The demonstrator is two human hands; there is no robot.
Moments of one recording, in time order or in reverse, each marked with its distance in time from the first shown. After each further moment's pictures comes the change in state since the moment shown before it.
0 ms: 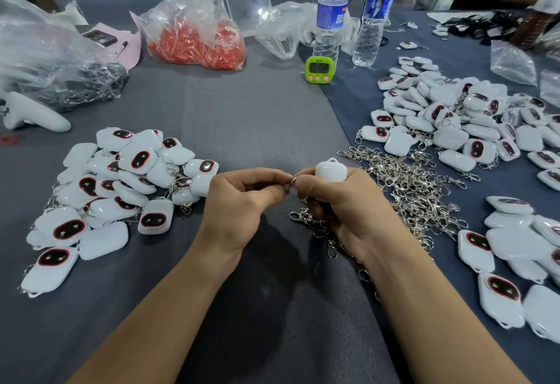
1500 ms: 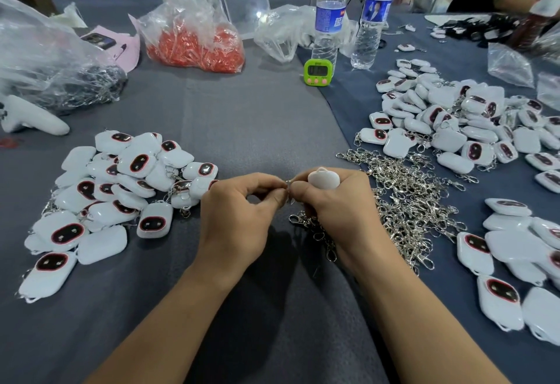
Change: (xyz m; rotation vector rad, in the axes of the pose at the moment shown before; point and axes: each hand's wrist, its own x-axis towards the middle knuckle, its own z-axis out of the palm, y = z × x) left_hand -0.005 -0.008 0.000 0.499 0.156 0.236; right_hand 0.002 0.010 0.009 -0.268 0.145 -0.151
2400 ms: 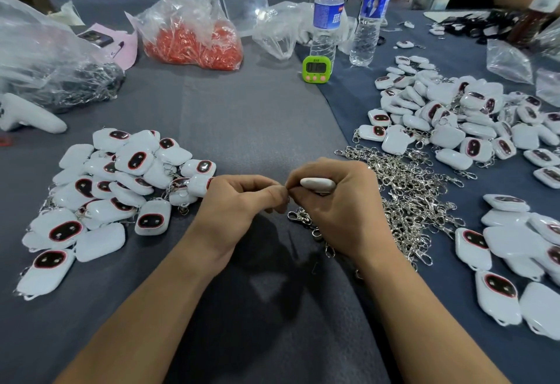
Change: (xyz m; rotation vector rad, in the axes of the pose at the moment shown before) left_hand 0.010 0.000 -0.010 -0.471 -0.333 -0.312; right_hand -0.007 -0.009 -0.015 -0.387 -0.065 -0.481
